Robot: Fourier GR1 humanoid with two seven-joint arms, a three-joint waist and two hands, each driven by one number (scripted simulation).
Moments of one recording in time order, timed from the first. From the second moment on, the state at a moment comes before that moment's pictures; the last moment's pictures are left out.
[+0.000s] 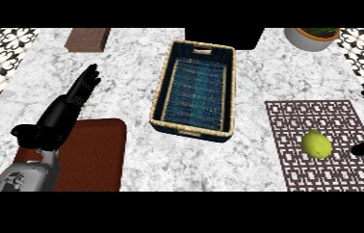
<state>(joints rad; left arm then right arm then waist) -0.15 0.31 -0.07 -1.58 0.06 -0.09 0.00 -0.17 -0.78 -0.09 -1.26 -0.04 0.40 0.54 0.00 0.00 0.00</state>
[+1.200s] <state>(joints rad) -0.17 0.23 0.00 -1.57 -0.03 -0.17 0.01 -0.17 -0.60 -0.17 -1.28 0.18 0.45 0.49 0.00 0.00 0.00</state>
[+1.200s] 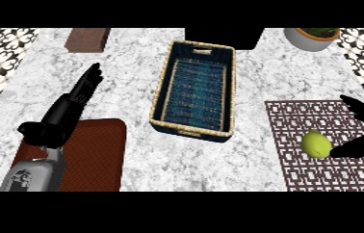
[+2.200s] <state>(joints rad) -0.17 0.20 0.06 -1.59 -0.06 -0.22 0.02 -0.23 -0.48 -0.15 -1.12 0.37 0.44 0.45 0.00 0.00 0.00</state>
